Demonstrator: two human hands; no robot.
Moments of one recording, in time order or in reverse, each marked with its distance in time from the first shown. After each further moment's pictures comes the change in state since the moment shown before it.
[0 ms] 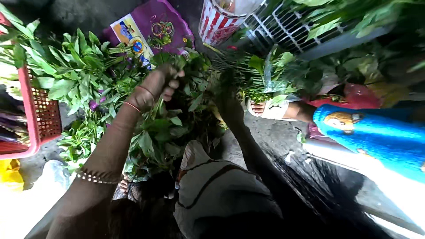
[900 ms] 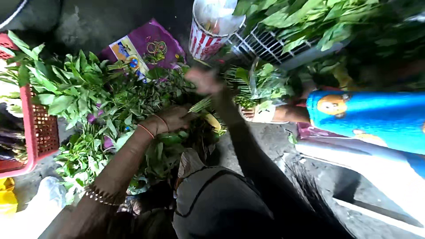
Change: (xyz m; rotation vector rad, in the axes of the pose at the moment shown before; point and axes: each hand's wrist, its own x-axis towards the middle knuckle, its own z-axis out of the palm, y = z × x) left_hand -0.004 -0.024 0.037 1.017 -0.304 0.200; right_hand 0.021 -0.090 -0.051 0.704 -0.118 -0.565
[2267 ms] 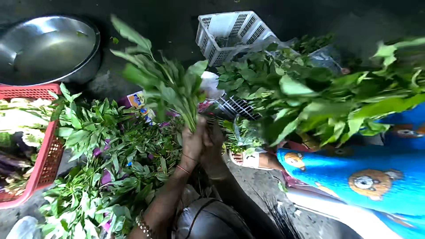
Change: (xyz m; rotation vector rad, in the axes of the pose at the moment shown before) left_hand 0.032 0.072 0.014 -1.402 0.912 0.424; right_hand 0.007 -0.050 0.044 0.894 0.656 0.155
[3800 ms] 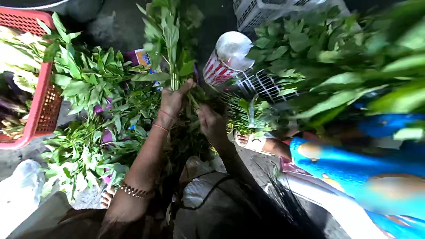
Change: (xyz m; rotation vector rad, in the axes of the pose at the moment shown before) left_hand 0.022 0.036 -0.083 0.220 0.222 -0.207; right_hand -0.001 0.024 -0.050 -1.642 -0.539 -0.618
